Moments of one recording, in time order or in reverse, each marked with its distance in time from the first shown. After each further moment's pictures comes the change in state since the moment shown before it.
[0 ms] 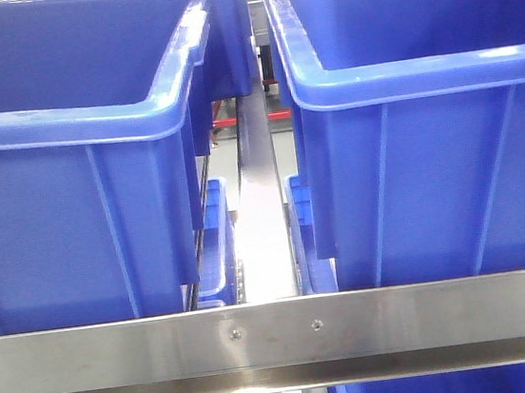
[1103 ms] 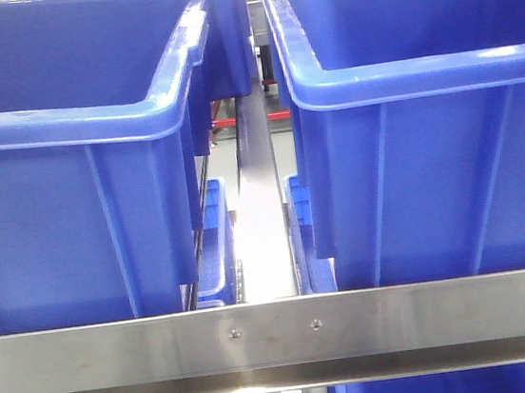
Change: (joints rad) left arm 0.000 0.000 0.000 0.000 0.000 0.000; right arm 0.000 0.126 -0.149 -0.083 0.165 0.000
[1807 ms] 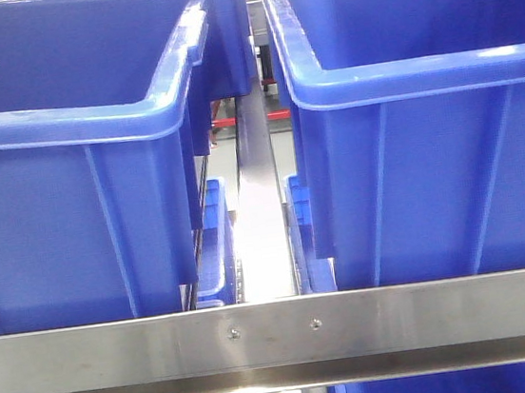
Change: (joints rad) left arm 0.000 0.000 0.000 0.000 0.000 0.000; right arm 0.262 0.444 -0.555 0.035 0.535 0.000
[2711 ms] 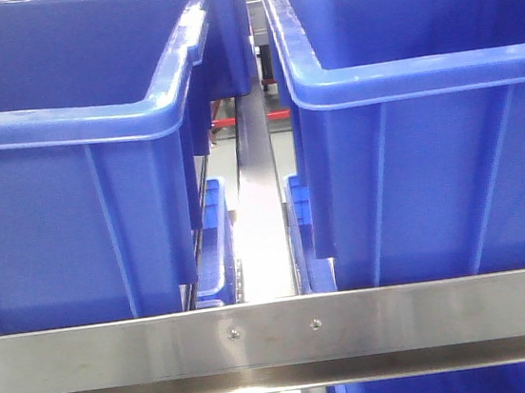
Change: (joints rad) left arm 0.000 0.000 0.000 0.000 0.000 0.000; right arm 0.000 0.774 -0.489 0.005 -0.065 -0.002
